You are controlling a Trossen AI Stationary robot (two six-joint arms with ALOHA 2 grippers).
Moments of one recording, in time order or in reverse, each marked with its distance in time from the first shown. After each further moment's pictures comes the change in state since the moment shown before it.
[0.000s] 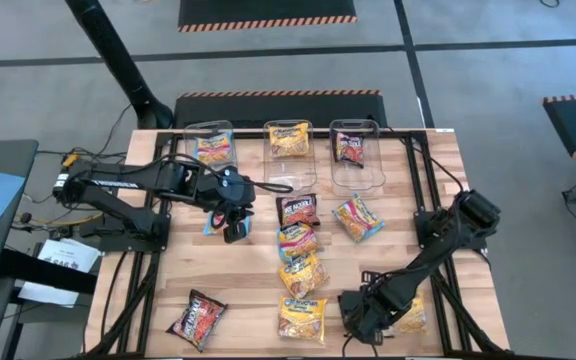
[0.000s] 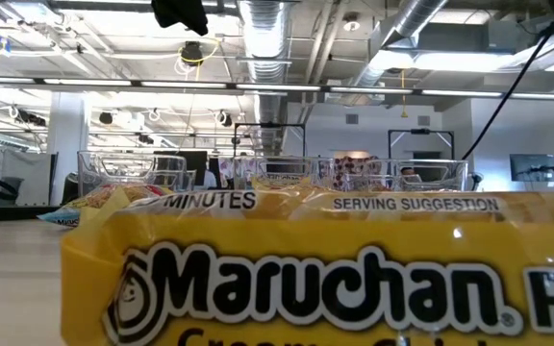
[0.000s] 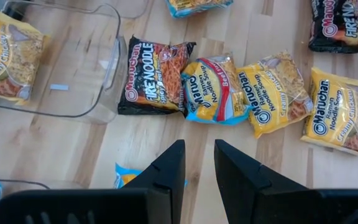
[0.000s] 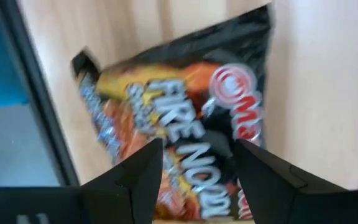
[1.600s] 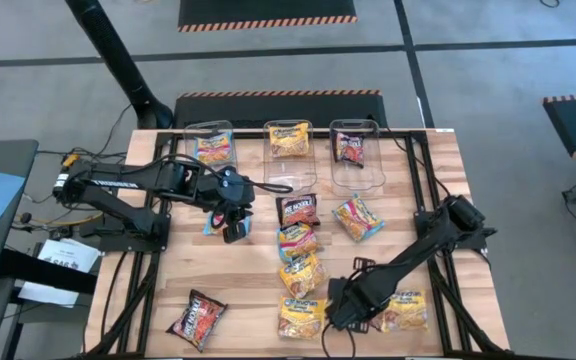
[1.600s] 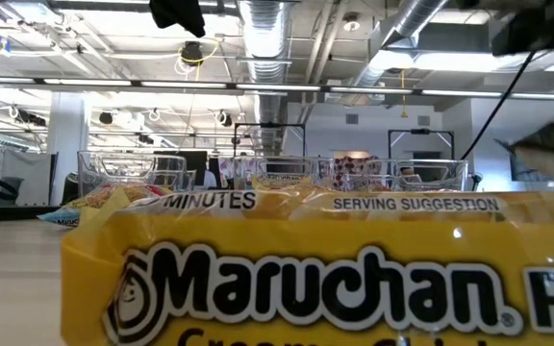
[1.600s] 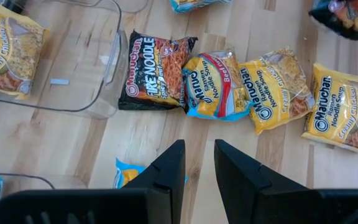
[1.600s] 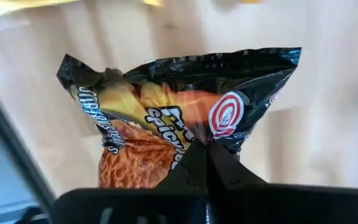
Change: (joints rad) left arm 0.000 0.000 0.000 -0.016 0.000 -0.010; right arm -0.106 0.111 0.300 -0.425 0.070 -0.072
